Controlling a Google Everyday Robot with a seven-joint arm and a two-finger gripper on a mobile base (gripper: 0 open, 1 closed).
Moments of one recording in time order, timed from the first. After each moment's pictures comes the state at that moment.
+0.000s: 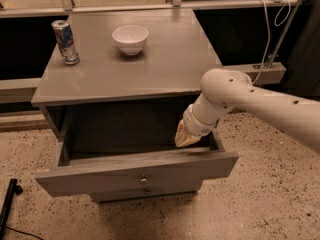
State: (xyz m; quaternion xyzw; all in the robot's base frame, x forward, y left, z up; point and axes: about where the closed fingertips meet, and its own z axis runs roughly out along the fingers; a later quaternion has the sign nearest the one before) arm 0.568 -0.075 0.649 -0.79 0.58 0.09 0.17
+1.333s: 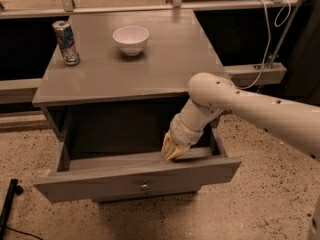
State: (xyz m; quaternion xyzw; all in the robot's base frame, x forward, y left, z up) arm 0.521 -0.030 0.640 -0.82 0.52 0.19 0.15
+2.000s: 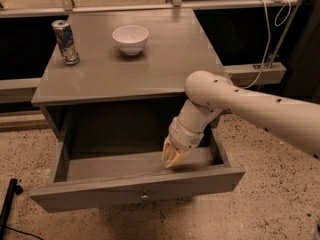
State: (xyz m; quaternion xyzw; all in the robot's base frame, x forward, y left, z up) arm 0.486 -0.029 0.651 -0.83 0.51 0.22 0.10
